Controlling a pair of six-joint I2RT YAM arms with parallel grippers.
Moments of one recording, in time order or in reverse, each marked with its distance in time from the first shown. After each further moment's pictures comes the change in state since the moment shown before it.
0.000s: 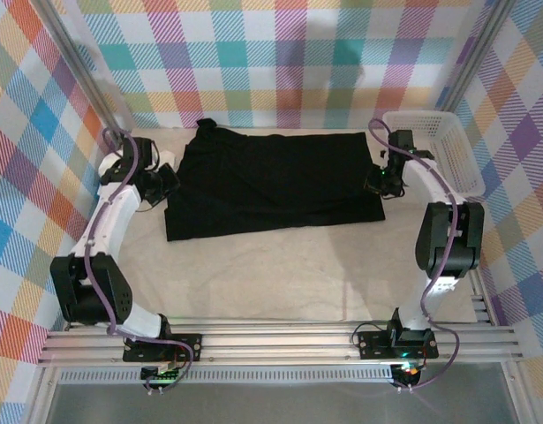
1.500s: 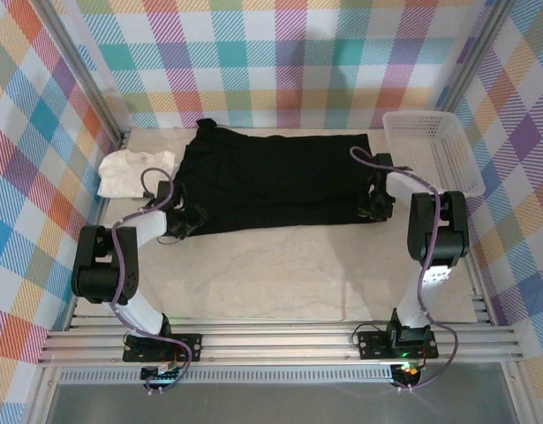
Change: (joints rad) left arm -0.087 0.065 -0.536 0.520 0.040 -0.085; right arm 0.060 0.042 -0.230 0.019 0.162 0.001
